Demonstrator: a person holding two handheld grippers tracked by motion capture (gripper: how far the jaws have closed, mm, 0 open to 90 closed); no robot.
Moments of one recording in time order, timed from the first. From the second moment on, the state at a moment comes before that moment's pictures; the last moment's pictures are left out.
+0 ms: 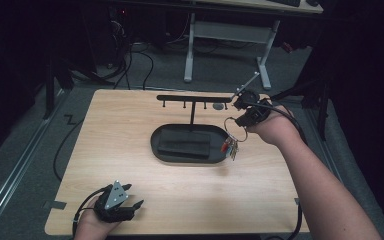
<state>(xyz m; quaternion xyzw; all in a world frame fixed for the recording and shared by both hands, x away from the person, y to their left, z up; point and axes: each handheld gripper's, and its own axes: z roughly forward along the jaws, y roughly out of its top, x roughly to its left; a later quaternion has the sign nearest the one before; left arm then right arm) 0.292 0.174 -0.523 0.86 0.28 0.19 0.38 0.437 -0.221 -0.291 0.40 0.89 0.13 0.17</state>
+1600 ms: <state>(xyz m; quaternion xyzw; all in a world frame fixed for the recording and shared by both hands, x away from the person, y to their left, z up) 0.285 0.186 -0.524 0.85 0.29 0.20 0.38 0.511 -0.213 -0.309 0.42 0.88 0.13 0.18</state>
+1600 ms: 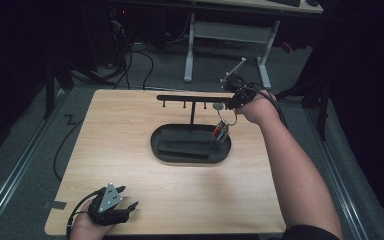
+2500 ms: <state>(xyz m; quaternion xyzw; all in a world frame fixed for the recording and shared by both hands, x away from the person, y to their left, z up) 0.287 0.182 -0.525 0.86 0.29 0.19 0.38 0.498 -0.228 -0.316 0.45 0.85 0.17 0.20</state>
